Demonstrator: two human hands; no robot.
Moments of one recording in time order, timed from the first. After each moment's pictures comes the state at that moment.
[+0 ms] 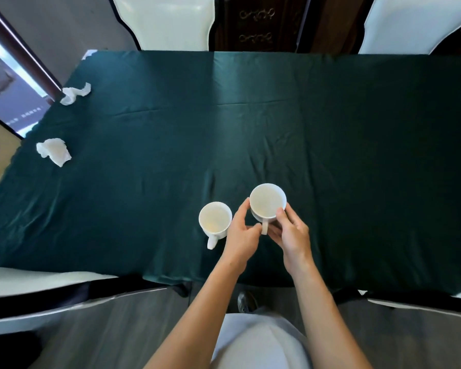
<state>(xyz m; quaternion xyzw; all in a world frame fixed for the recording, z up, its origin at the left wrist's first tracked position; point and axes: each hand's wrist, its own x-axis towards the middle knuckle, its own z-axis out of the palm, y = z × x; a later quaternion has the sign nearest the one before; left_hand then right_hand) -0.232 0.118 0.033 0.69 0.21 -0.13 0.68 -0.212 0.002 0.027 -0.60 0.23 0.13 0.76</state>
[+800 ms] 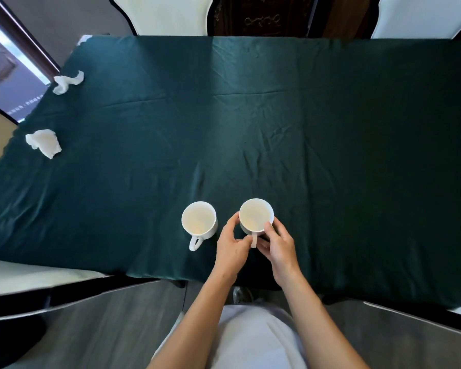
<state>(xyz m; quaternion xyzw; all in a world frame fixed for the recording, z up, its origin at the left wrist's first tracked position) -0.230 0.090 -0.018 0.68 0.28 -0.10 0.67 -0.203 -0.024 -0.028 -0.57 0.28 0.21 0.75</state>
